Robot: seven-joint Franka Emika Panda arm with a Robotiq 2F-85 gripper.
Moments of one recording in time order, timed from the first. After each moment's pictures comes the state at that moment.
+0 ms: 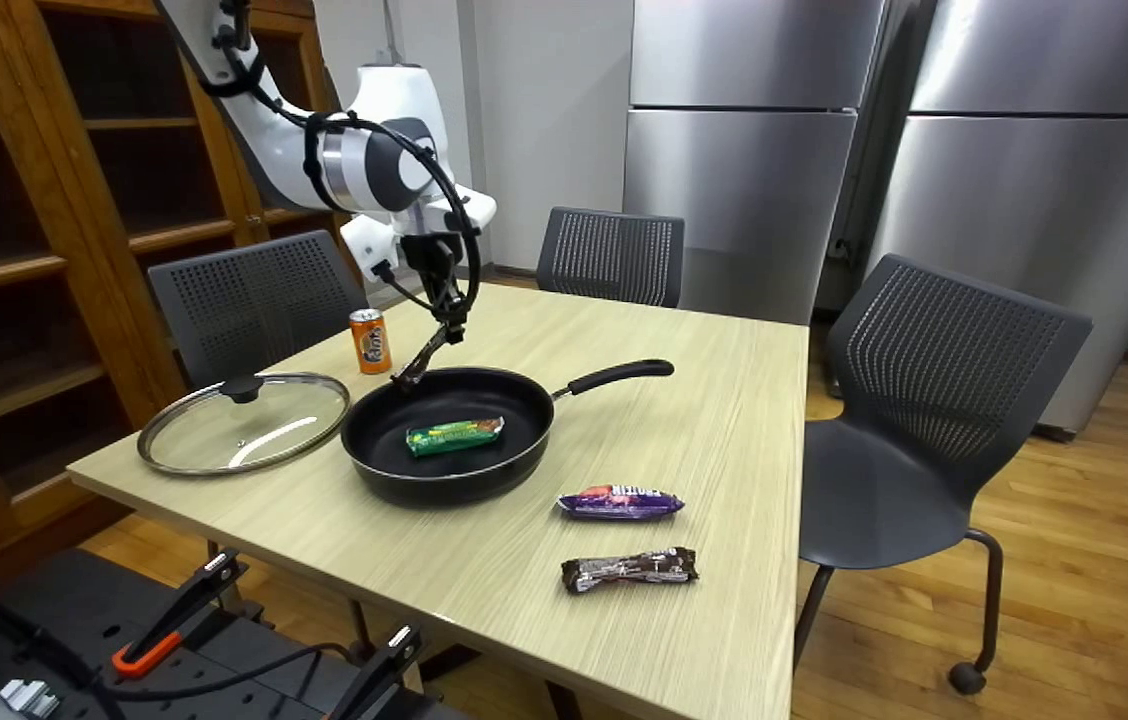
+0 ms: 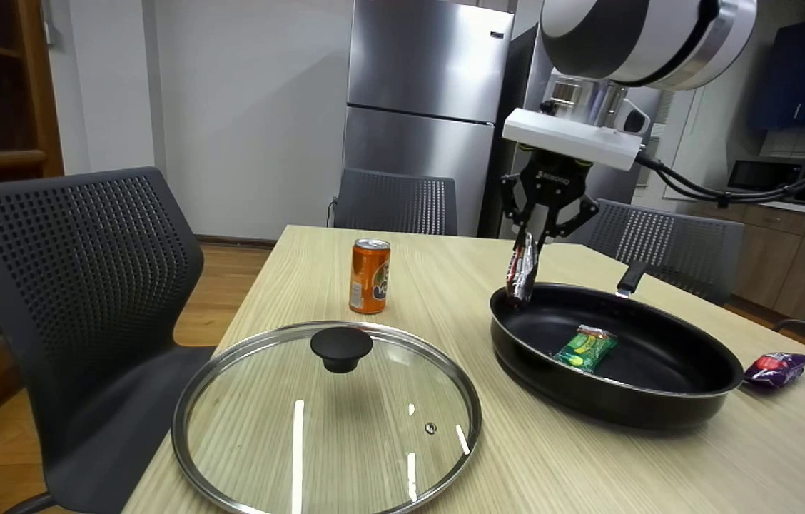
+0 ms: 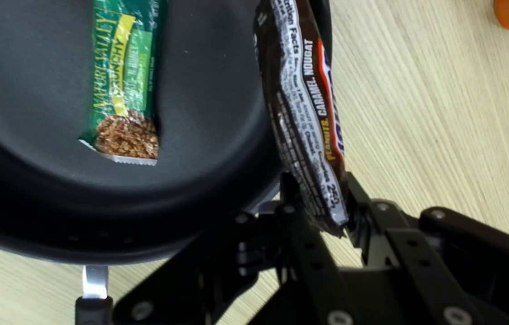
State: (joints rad) arm 0.26 0.45 -0.11 -2.13 0.07 2.79 0.72
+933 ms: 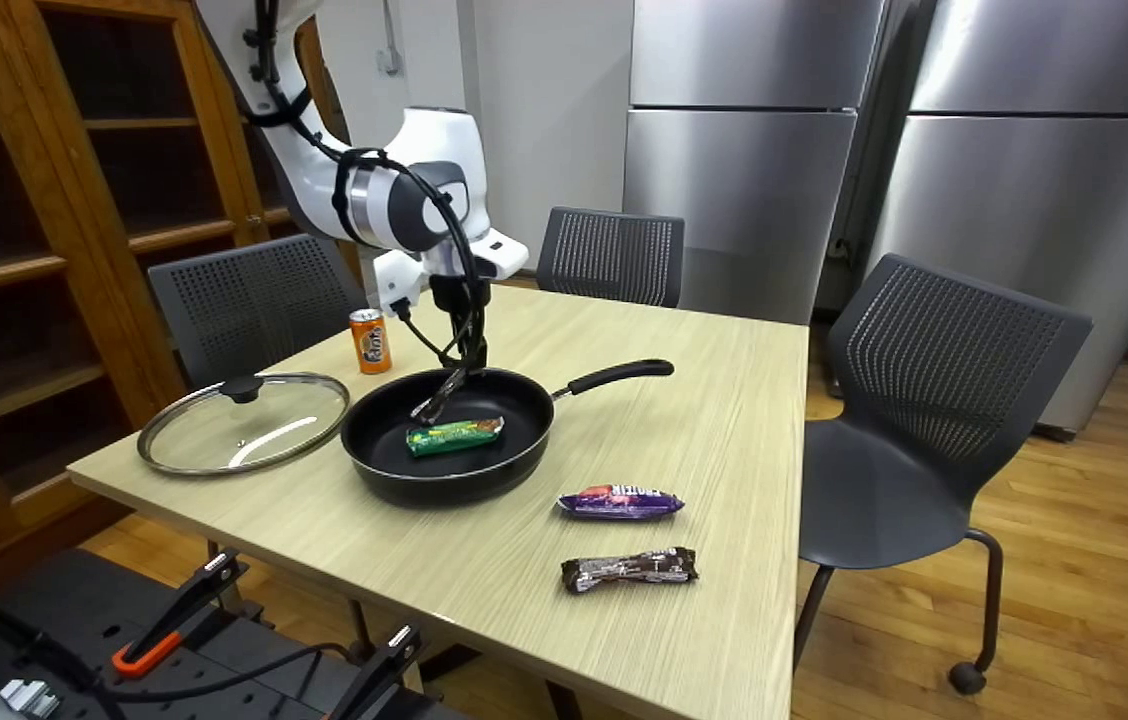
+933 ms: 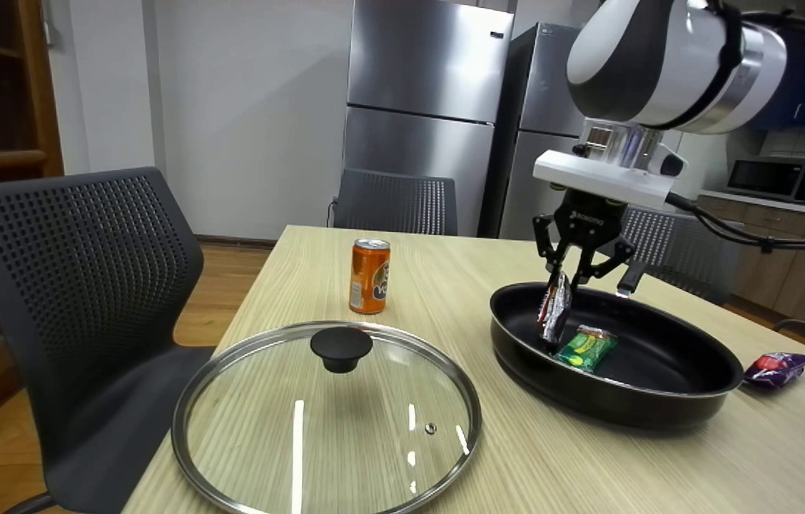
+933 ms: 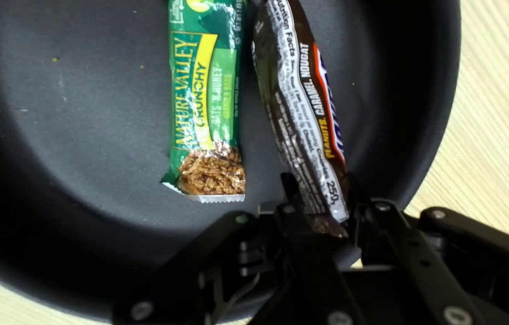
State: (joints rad) arm 0.17 0.50 -0.08 -2.16 0.17 2.79 0.71
